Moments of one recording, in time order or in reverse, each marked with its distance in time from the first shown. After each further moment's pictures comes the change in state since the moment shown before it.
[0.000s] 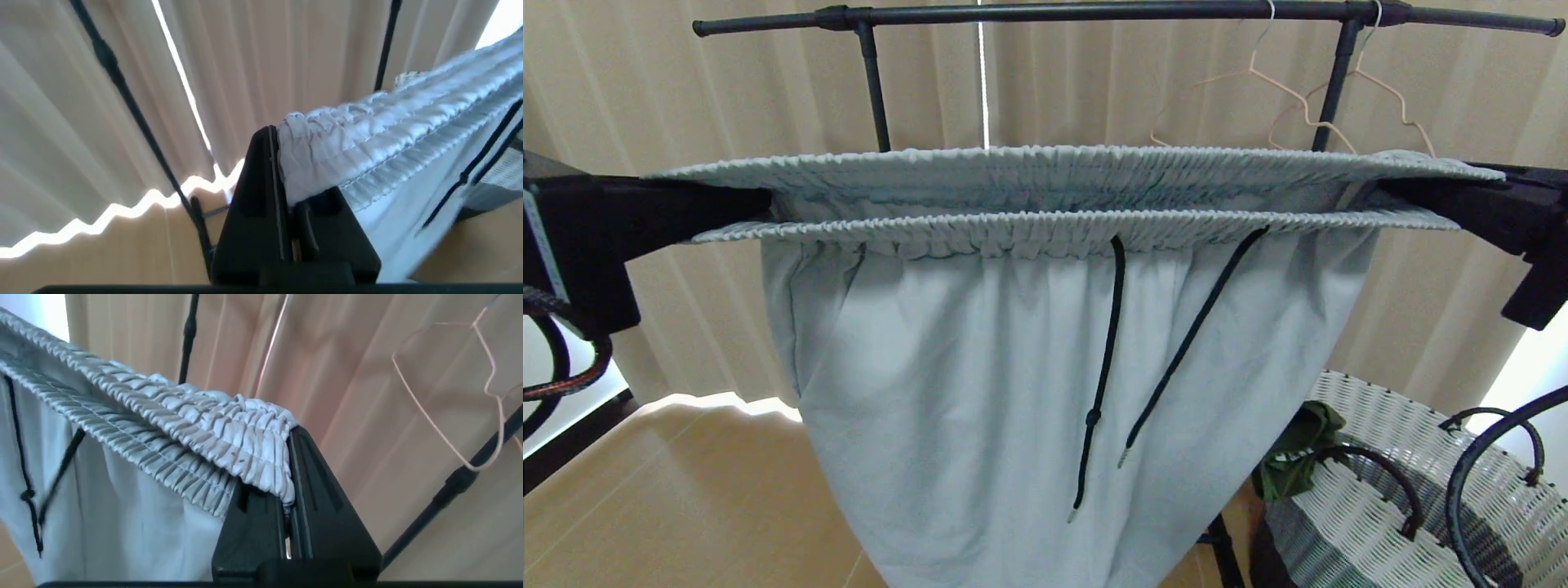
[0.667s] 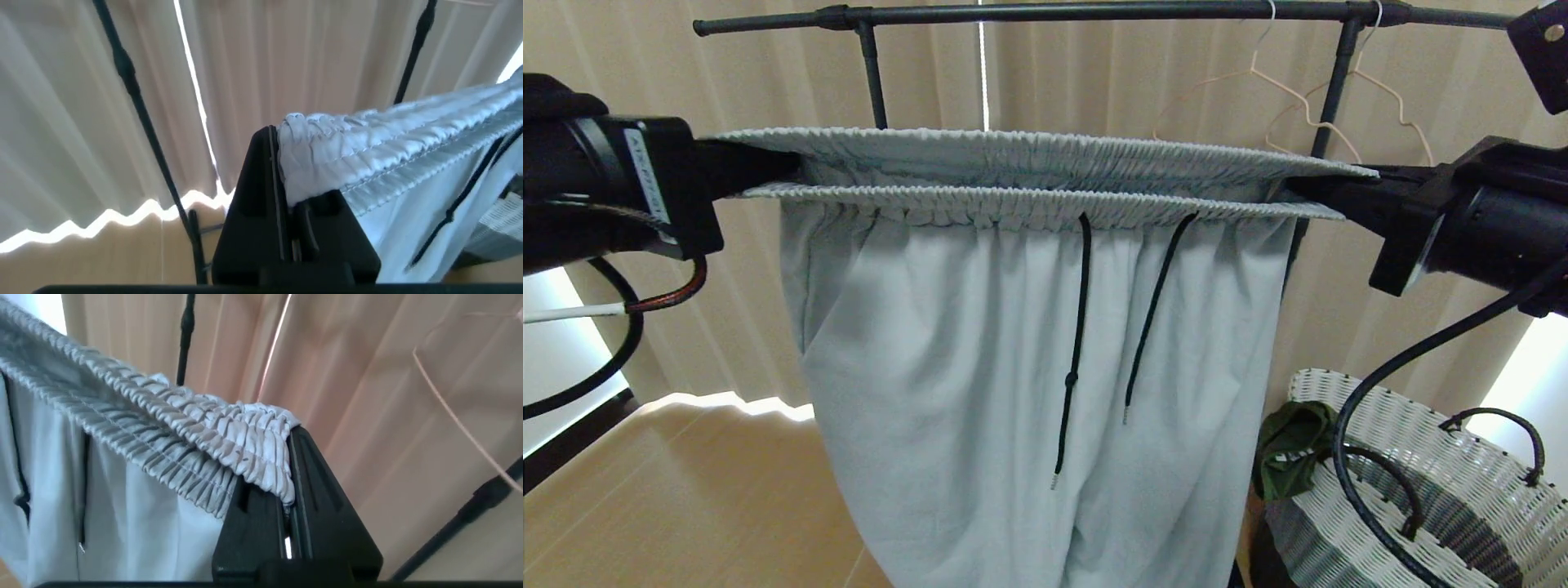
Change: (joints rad) left arm 0.070 0.095 -0.012 -0.150 -0.003 -0.054; right arm -0.008 0.170 -0.060 -0.083 0.010 0.016
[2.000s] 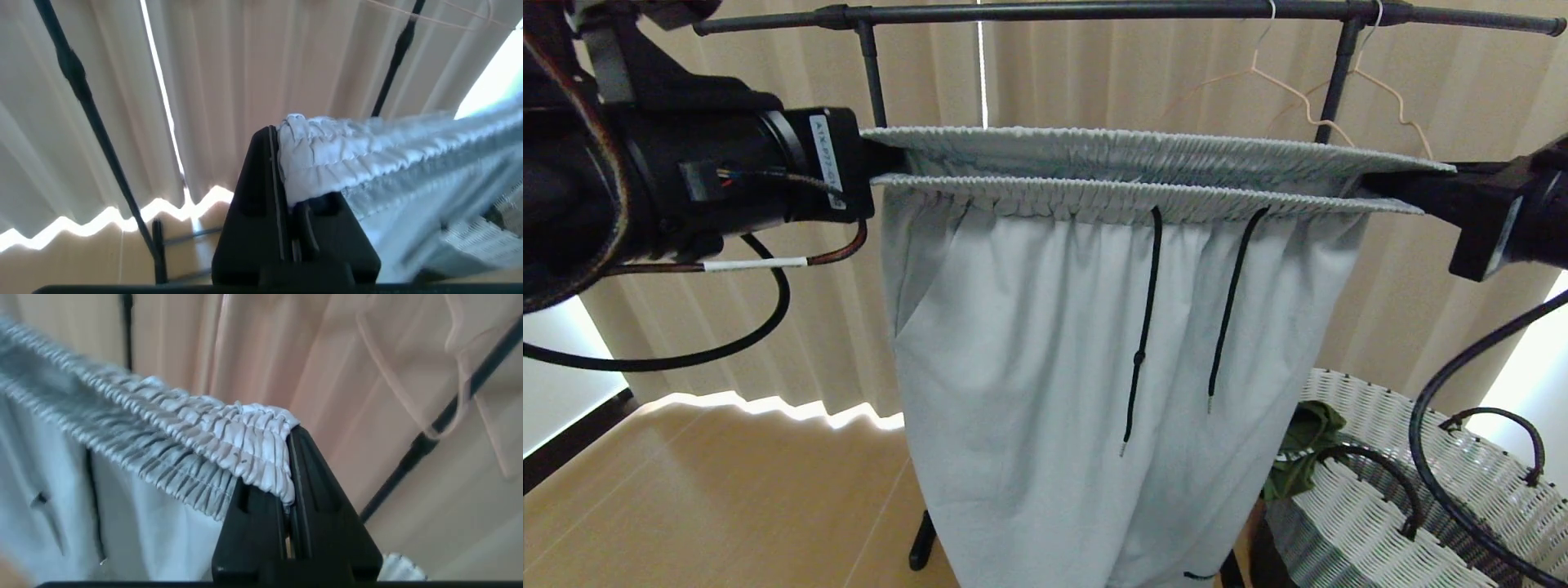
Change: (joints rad) left arm -0.035 0.191 -0.099 -0.107 -0.003 -0.091; right arm -0.136 -0.077 -0.070 0.241 0.009 0.010
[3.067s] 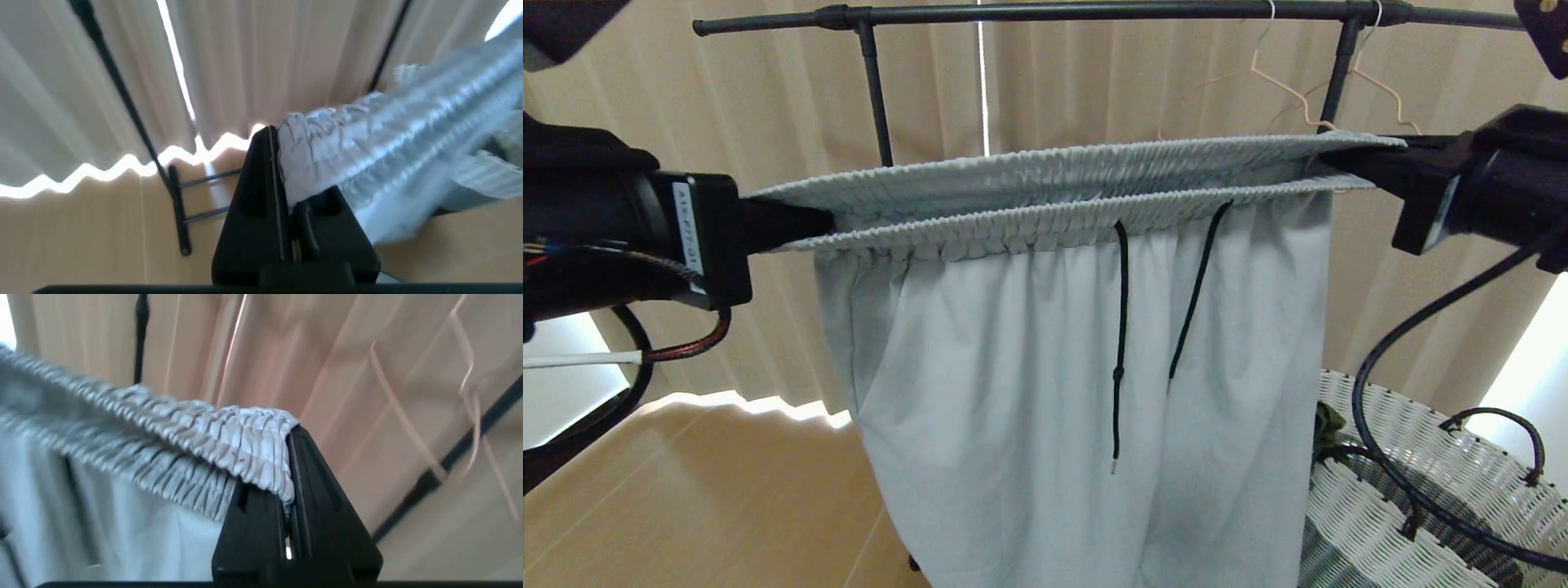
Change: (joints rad) left arm -0.016 -0.174 0.048 0.305 -0.003 0.001; right arm 0.026 0.109 -0.036 -0.173 0.004 -0.059
